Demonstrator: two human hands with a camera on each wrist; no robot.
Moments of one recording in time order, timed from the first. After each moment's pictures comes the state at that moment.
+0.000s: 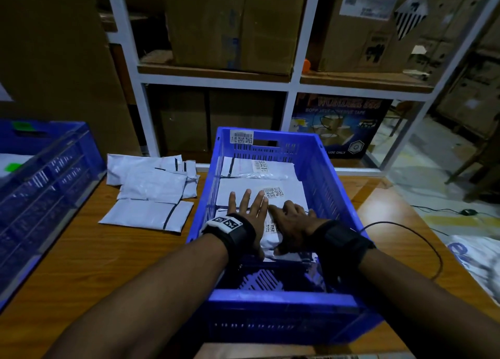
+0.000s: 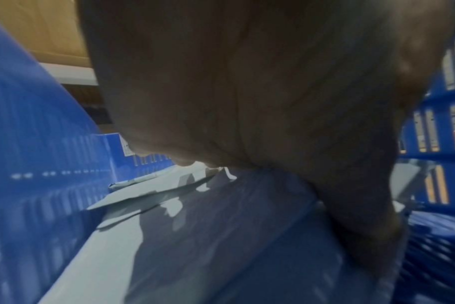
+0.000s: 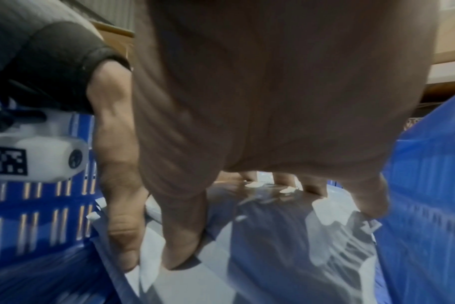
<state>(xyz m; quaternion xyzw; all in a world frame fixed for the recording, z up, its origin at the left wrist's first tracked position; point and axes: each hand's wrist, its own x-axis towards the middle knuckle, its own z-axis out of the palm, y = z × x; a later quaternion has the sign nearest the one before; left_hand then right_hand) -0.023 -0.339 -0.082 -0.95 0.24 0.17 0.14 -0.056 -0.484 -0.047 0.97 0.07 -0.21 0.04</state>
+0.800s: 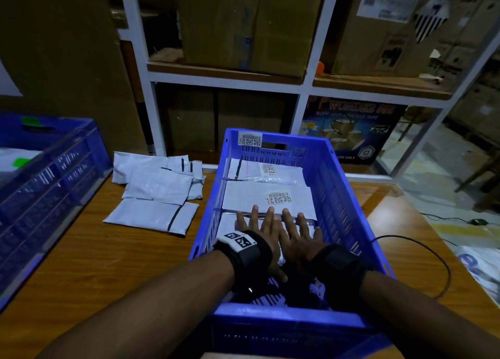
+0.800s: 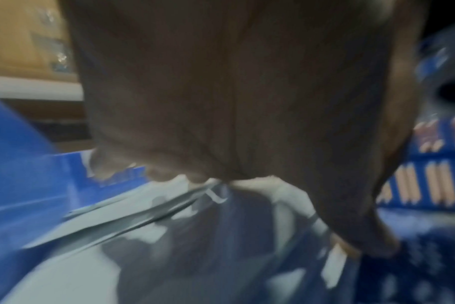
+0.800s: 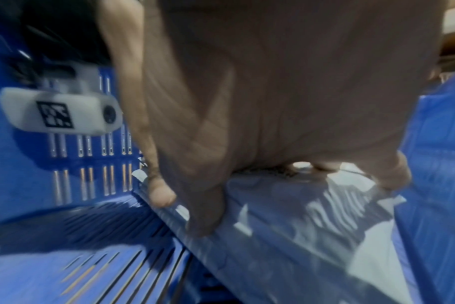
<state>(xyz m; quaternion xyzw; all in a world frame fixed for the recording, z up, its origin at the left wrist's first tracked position) -0.054 -0.360 -0.071 -0.94 0.20 0.24 0.12 -0.067 -0.478 -0.090 0.96 0.06 -0.25 0.09</state>
